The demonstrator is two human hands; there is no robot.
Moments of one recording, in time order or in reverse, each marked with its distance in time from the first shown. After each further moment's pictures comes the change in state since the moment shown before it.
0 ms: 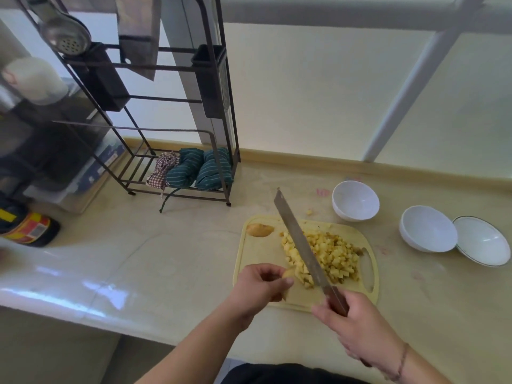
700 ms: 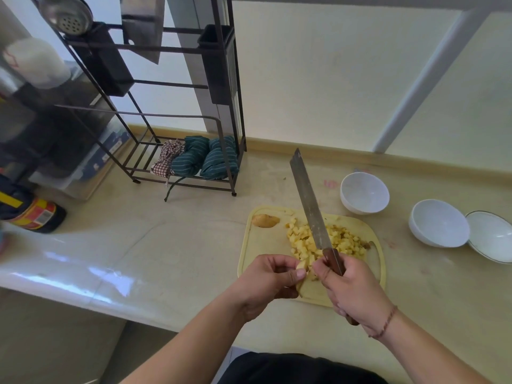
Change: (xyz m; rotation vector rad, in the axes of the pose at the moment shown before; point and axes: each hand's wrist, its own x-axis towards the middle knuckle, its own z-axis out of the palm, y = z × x) left_hand -0.012 0.020 0.003 -0.159 -0.229 -0.064; right_hand 0.030 -0.025 0.007 0.150 0.101 -0.013
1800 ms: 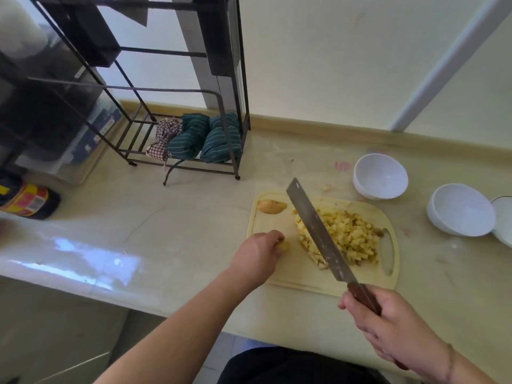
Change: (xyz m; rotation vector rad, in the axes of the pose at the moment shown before) left_hand 0.057 -0.034 -0.057 1.149 0.338 0.322; right_hand -0.035 0.024 -0.024 -0.003 -0.185 0.147
